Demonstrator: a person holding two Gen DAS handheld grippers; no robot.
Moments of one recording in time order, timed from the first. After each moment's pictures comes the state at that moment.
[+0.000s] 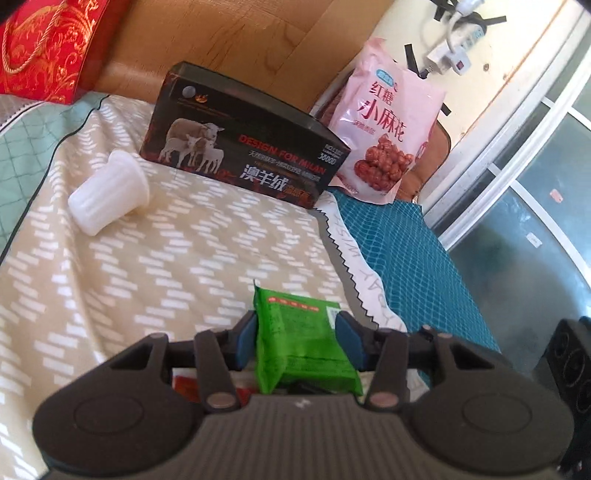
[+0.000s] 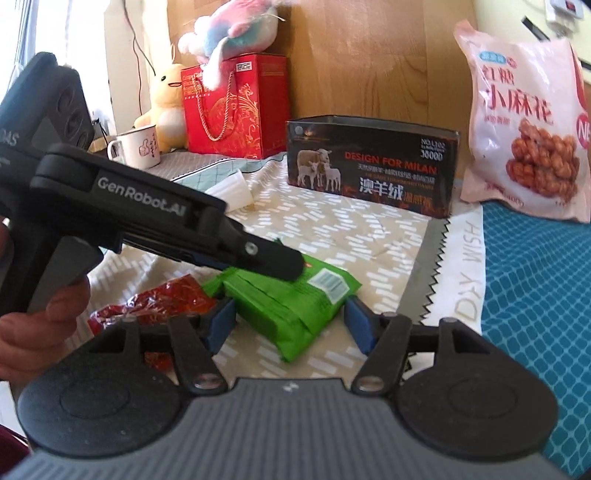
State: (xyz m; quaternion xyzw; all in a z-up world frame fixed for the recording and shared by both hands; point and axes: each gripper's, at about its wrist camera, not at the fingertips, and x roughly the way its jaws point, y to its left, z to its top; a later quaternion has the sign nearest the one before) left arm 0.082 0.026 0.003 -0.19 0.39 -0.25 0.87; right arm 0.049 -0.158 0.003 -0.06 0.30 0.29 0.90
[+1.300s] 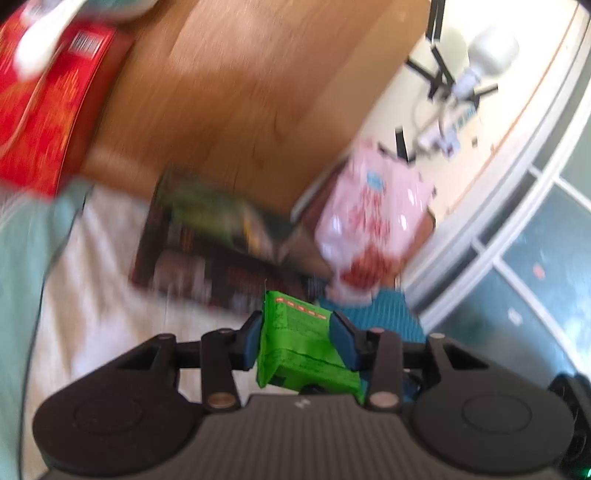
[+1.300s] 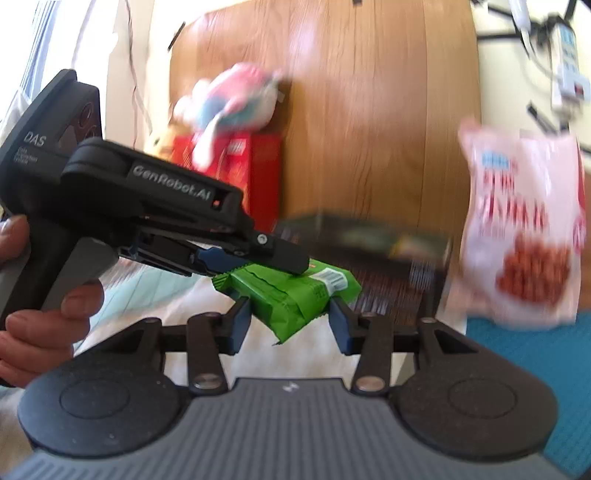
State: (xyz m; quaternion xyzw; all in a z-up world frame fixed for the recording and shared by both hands) left arm 0.152 0.056 0.069 -0.23 0.30 -0.25 0.89; right arm 0.098 -0.146 0.061 -0.06 0.19 0.29 0.94
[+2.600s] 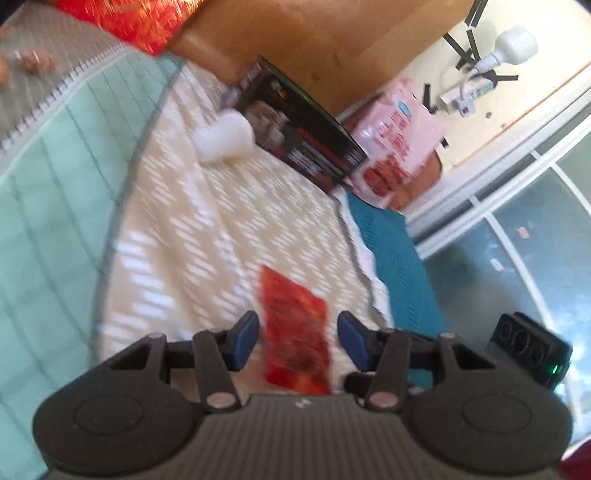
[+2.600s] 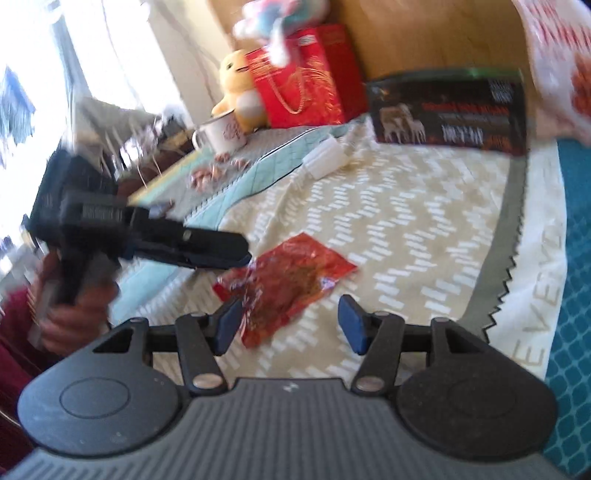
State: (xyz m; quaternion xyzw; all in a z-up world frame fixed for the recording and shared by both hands) left arm 0.012 0.114 -0.009 -0.30 0.41 -0.26 0.82; right arm 0.026 -0.161 0.027 0.02 0.38 0.42 0.82
